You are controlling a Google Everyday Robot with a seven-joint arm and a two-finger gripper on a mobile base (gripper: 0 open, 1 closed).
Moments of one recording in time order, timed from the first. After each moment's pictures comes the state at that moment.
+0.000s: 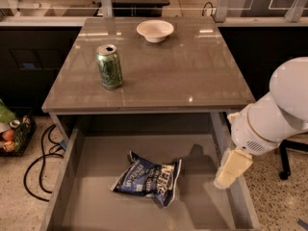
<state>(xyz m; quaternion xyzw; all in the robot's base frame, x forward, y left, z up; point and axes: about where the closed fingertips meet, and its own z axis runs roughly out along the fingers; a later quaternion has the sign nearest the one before) 0.422 -0.181 0.777 -0.56 0.81 0.04 0.16</state>
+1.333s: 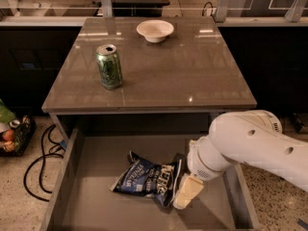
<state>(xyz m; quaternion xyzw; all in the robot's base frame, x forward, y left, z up) 0.416 -0.095 0.669 -0.57 0.80 0.08 0.16</state>
